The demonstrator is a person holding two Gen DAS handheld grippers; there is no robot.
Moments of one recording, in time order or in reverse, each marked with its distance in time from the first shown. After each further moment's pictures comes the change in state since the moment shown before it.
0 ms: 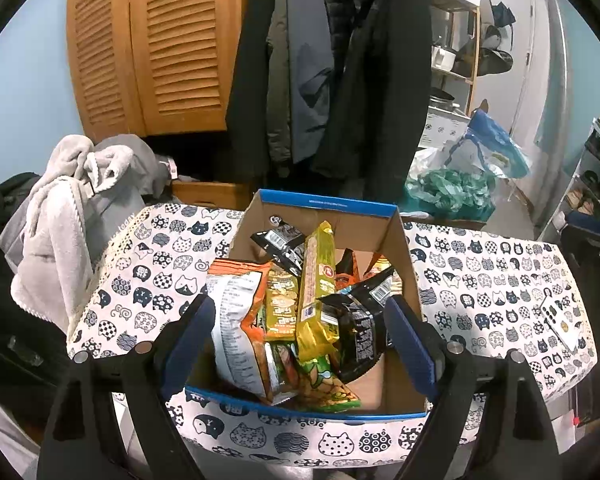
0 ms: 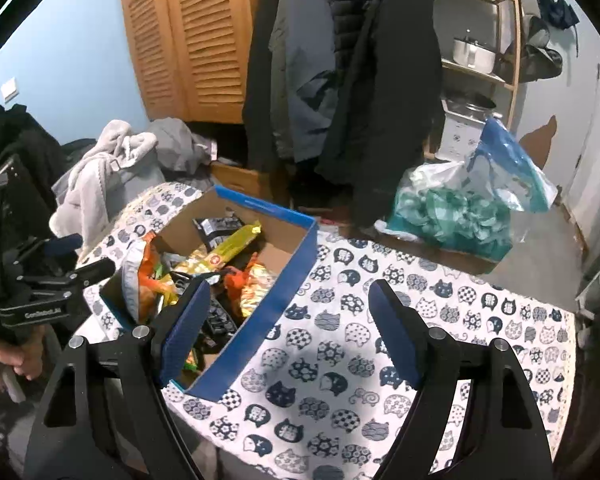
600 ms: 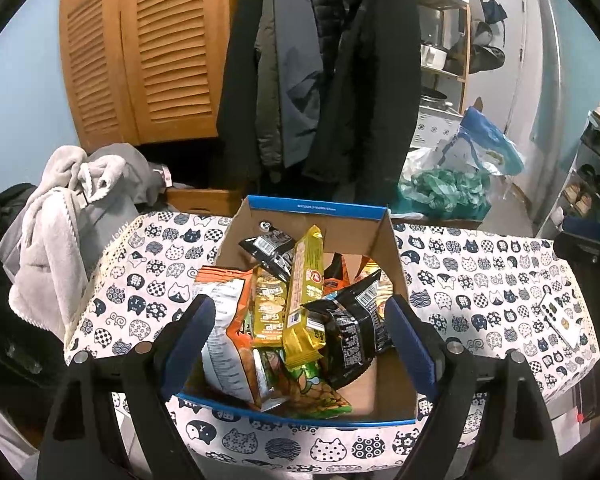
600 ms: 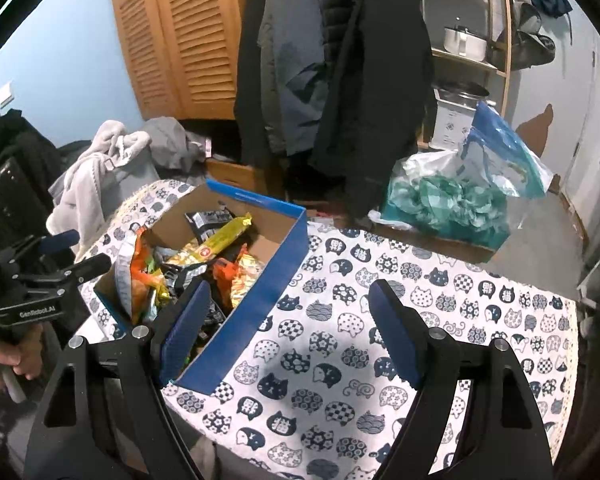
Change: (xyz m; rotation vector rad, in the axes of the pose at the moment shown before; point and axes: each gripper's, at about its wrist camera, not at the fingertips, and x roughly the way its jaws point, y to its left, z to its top) left arm 0.001 -0.015 0.001 0.029 -0.015 0.002; right arm 0.002 -0.011 -0.009 0.024 0.014 -0.002
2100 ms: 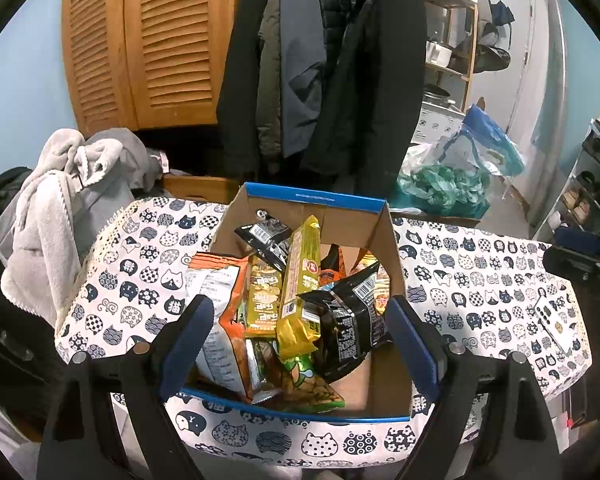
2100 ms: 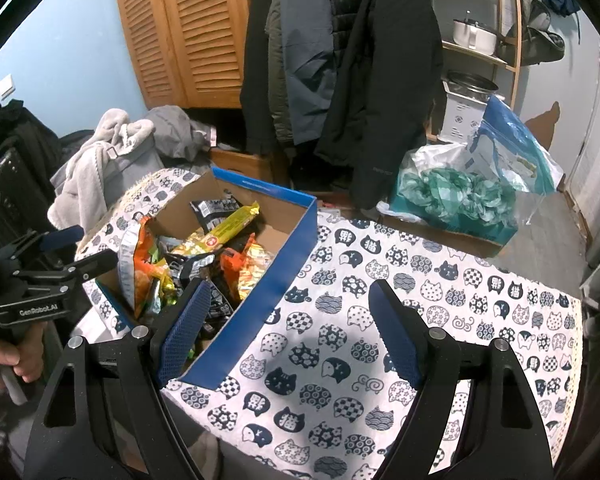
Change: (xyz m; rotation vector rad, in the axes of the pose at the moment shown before) left arm 0.006 0.006 -0.004 -0.036 0.030 -0.026; right arm 0.012 0.012 -0.004 -0.012 0.031 0.000
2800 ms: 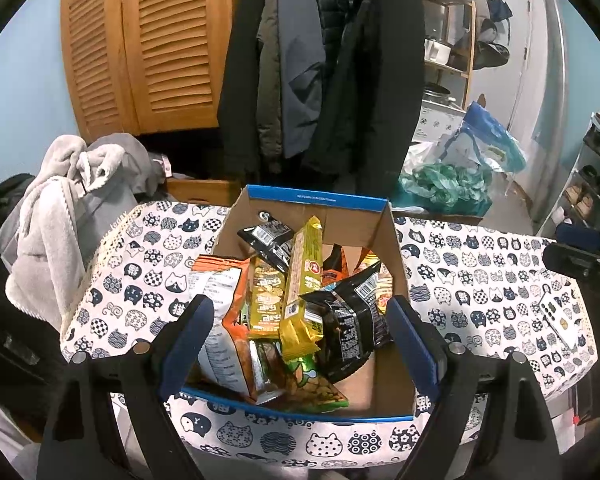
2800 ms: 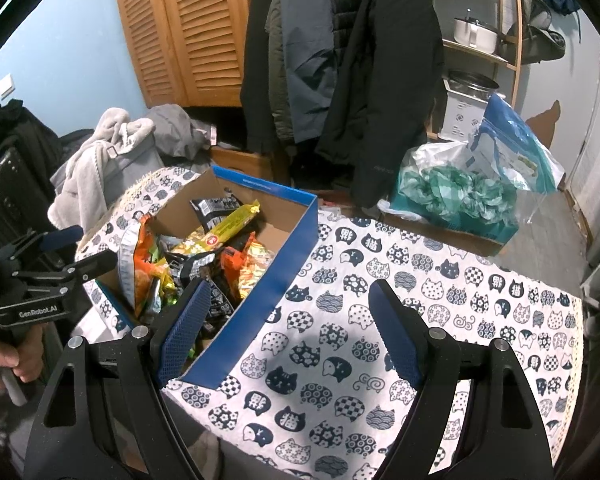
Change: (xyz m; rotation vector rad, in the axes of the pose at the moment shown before) left arm -0.003 -0.001 -0.001 0.024 -0.010 0.024; right arm 0.001 0.001 -0.001 0.000 0.005 0.001
